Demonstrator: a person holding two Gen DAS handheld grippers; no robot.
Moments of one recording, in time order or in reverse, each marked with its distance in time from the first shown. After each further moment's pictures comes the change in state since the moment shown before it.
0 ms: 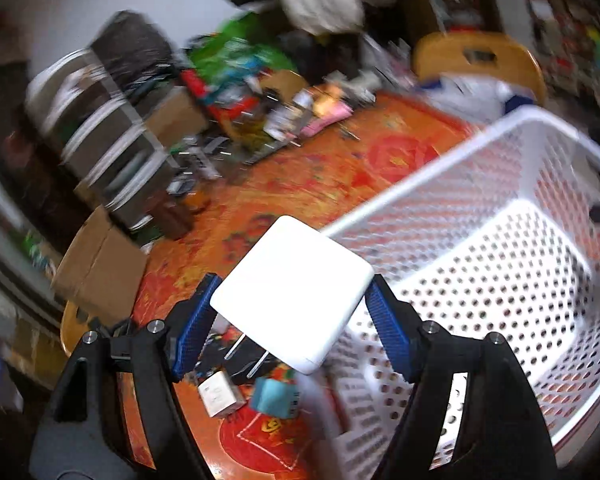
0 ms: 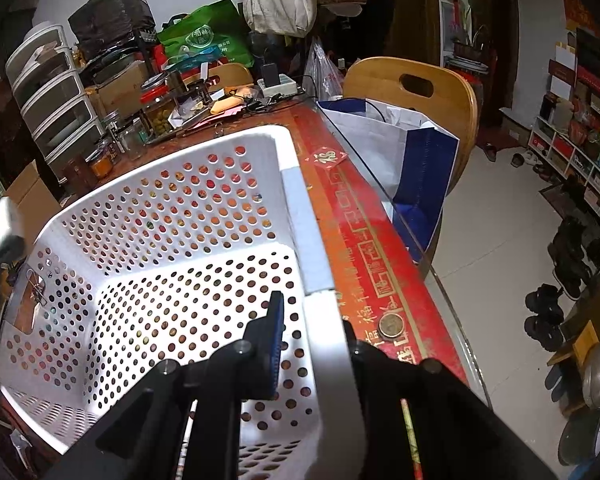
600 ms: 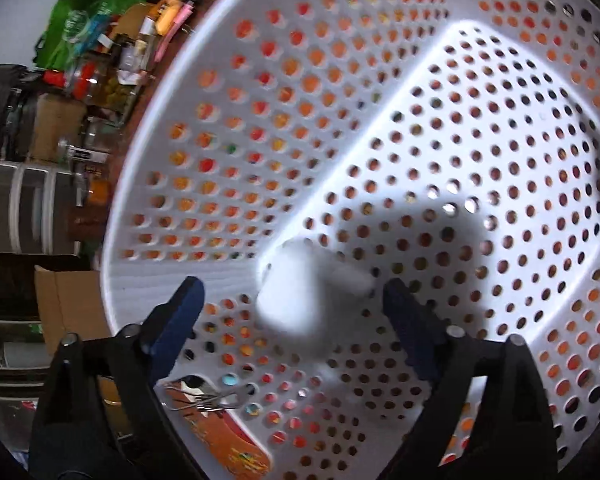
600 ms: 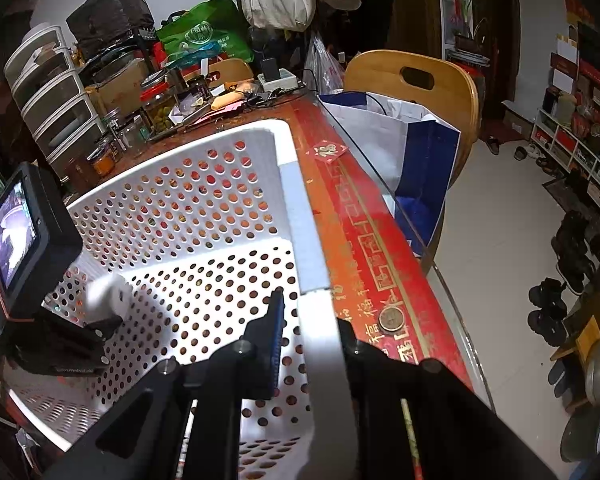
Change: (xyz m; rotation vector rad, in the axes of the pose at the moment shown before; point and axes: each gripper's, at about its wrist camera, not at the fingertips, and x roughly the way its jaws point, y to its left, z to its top) left arm 0.078 -0.117 0.019 0.416 0.378 -0.118; right arm 0.001 -0.003 -0.001 0.010 0.024 0.014
